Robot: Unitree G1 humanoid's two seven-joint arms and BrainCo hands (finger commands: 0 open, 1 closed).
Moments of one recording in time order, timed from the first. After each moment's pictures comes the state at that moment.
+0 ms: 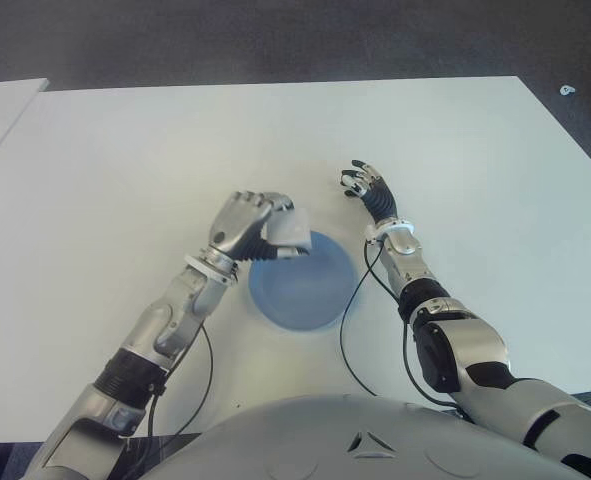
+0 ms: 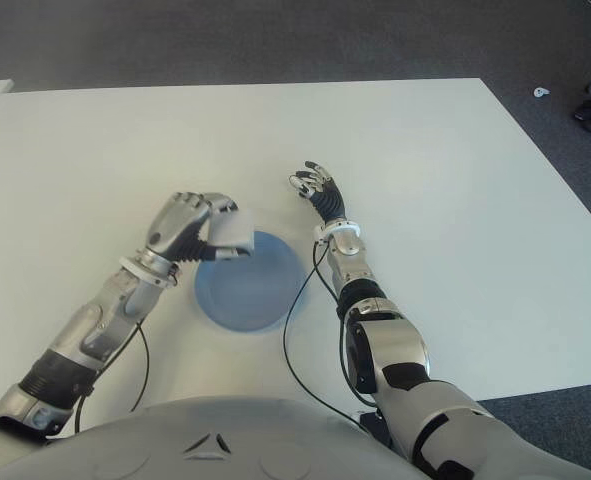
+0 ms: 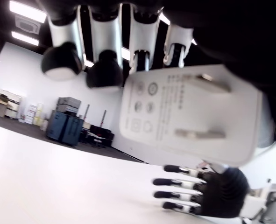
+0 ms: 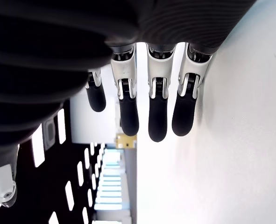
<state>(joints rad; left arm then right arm) 0.01 0.47 -0.39 -0.07 0.83 -0.26 0.30 -0.57 -0.03 -0.07 1.11 0.00 -0.43 0.08</state>
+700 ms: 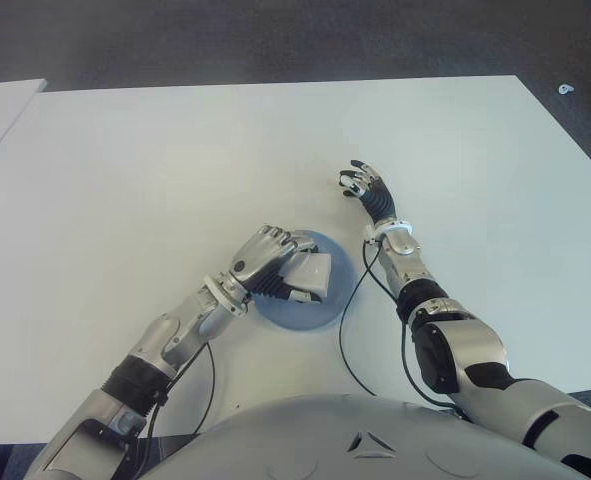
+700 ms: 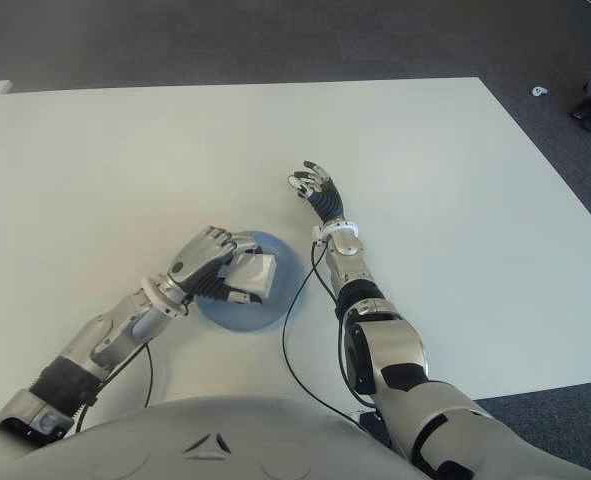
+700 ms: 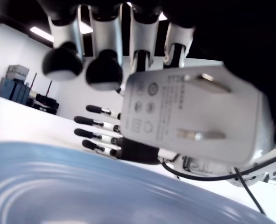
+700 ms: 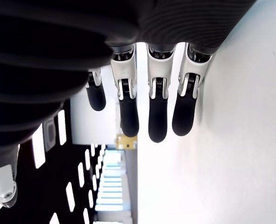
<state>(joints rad) 0.01 0.48 -0.45 0.08 0.81 -0.53 0.29 -0.56 -0.02 -0.06 1.10 0.00 -0.43 0.07</state>
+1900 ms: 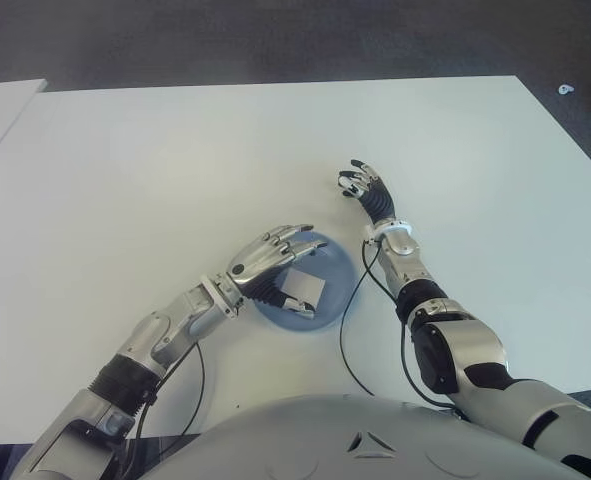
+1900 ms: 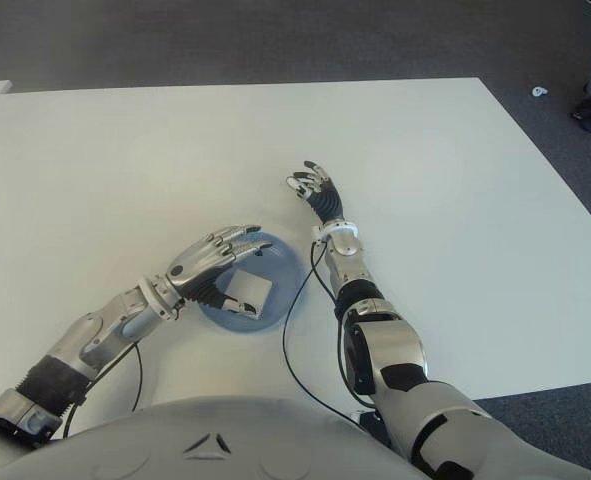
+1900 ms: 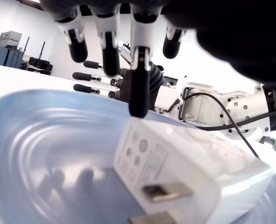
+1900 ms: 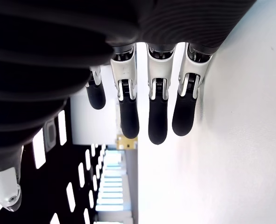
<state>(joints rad) 0.01 0.53 -0.44 0.06 0.83 -0.55 0.18 -0.56 -0.02 -0.06 1.10 0.00 -0.43 0.07</state>
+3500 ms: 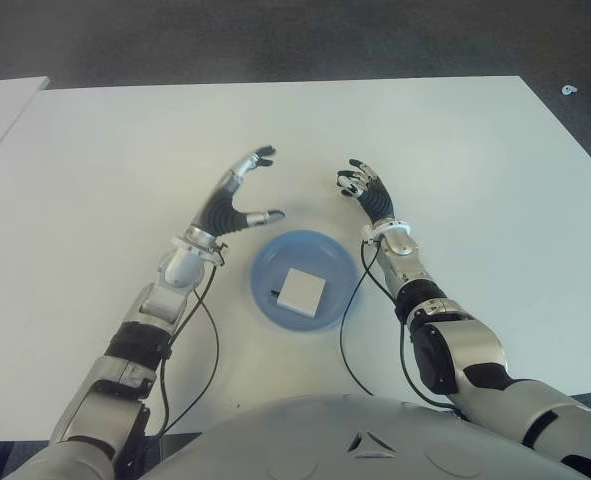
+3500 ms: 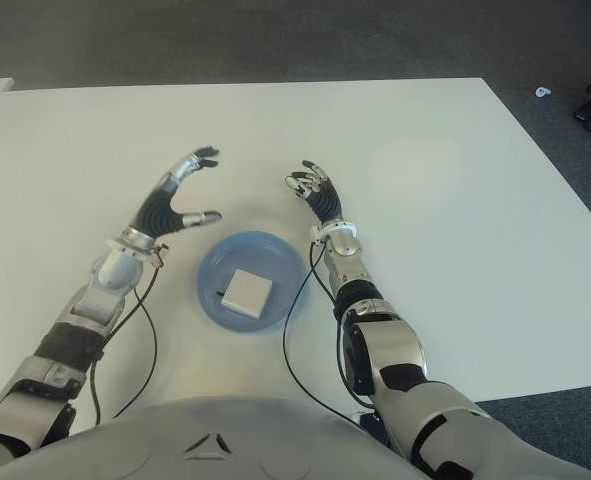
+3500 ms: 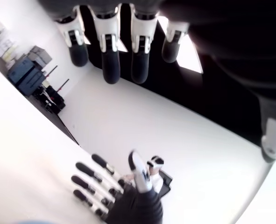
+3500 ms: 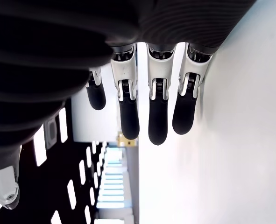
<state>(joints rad) -0.17 0.38 -0.18 0.34 0.03 -0.62 -0.04 -0.56 -0.02 -0.06 1.09 0.00 -0.44 0.08</state>
